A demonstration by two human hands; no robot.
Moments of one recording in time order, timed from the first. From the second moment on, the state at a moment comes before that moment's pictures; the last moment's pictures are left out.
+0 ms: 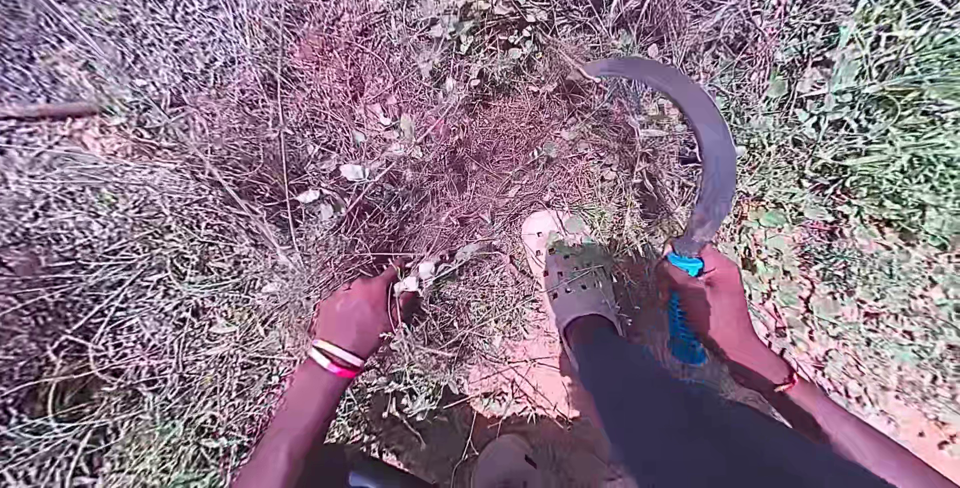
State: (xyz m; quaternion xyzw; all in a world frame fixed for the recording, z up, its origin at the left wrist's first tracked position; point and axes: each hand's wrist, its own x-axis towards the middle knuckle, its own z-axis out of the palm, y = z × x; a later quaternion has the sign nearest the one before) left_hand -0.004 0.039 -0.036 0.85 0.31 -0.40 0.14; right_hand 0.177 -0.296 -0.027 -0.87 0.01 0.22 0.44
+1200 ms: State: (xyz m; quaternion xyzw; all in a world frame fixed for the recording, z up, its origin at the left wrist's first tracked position) left_hand -0.024 0.129 0.054 0.91 0.17 -0.09 0.36; right_hand 0.161 -0.382 -0.049 -0.95 -0.13 0.14 0.24
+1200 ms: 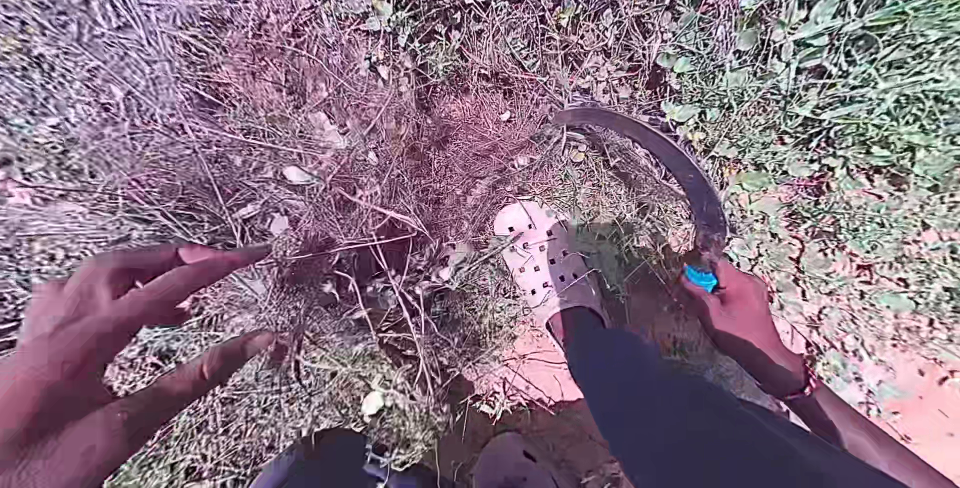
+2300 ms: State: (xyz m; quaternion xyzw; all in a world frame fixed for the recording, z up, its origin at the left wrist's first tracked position) left_hand 0.216 -0.042 -0.037 0.89 0.24 -0.30 0.26; right_hand 0.156 -0.404 -0.106 -0.96 -0.06 0.16 0.22
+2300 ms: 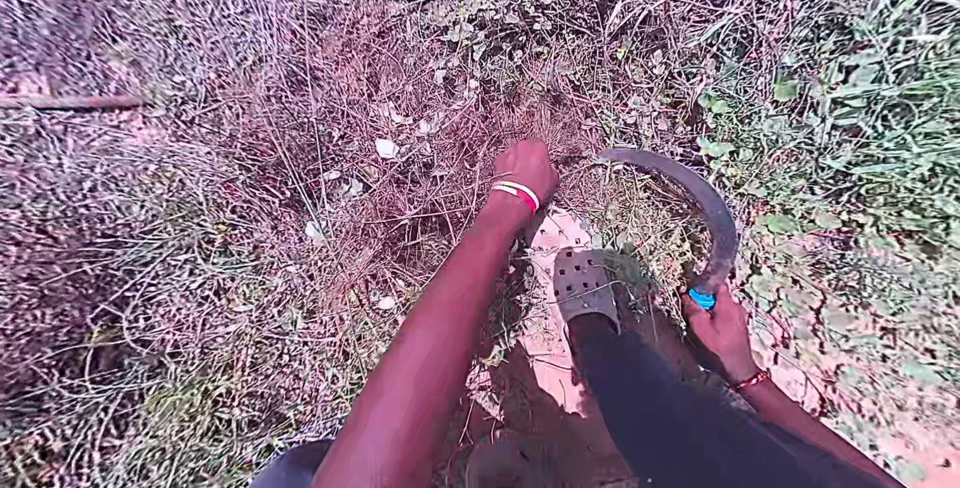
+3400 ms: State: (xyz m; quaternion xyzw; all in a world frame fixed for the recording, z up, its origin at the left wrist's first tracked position) left_hand -0.025 0.171 -0.093 0.80 0.54 -0.14 0.20; right_hand 0.263 -0.156 -0.042 -0.84 -0.23 0.26 0.42
